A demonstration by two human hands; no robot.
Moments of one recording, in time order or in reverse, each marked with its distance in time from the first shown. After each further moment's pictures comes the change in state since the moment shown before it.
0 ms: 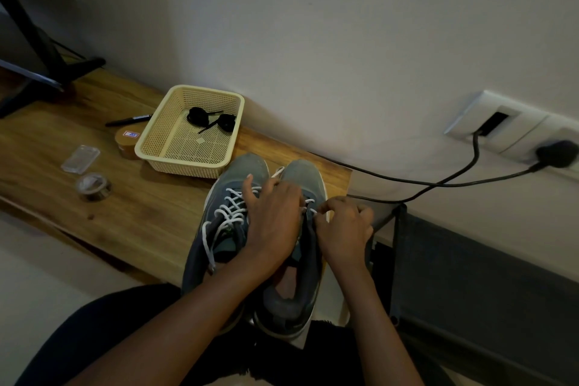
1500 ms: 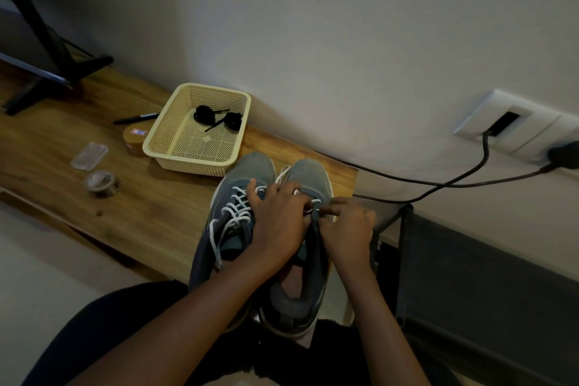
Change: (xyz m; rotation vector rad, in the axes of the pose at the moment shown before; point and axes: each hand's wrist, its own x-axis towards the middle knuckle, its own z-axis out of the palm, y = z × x) left_hand 0.000 -0.002 -0.002 -0.002 -0.088 -0.016; right_hand 0.000 -0.004 0.003 0.081 -0.008 0.035
